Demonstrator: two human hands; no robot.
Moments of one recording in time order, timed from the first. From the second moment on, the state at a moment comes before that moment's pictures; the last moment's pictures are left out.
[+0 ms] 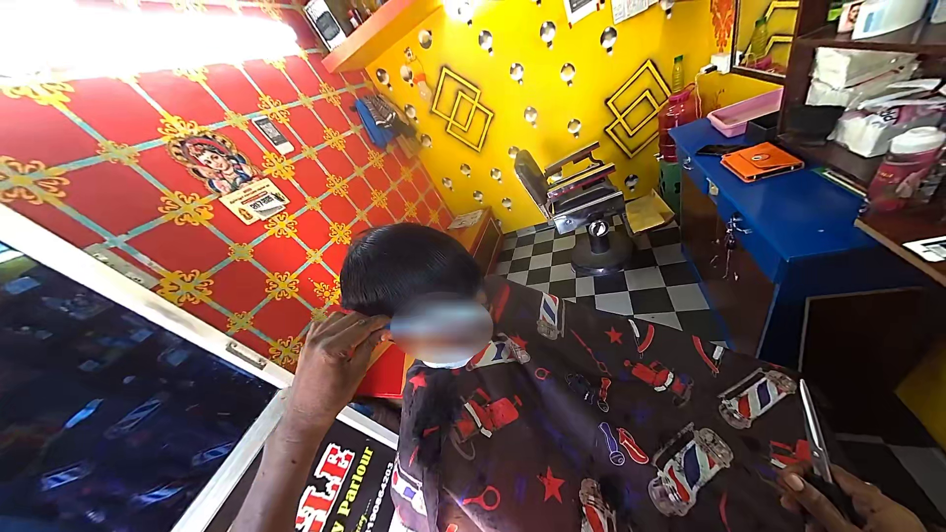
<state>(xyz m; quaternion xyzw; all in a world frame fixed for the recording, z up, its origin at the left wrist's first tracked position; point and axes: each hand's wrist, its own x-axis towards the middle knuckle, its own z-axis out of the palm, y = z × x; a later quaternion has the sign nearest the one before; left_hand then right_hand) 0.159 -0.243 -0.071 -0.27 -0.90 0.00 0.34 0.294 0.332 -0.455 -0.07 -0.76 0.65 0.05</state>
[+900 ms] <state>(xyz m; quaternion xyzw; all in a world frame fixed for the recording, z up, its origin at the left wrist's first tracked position) 0.201 -0.098 -0.085 -0.14 -0.90 0.12 0.38 0.296 0.328 -0.474 -0.07 -0.76 0.65 0.01</state>
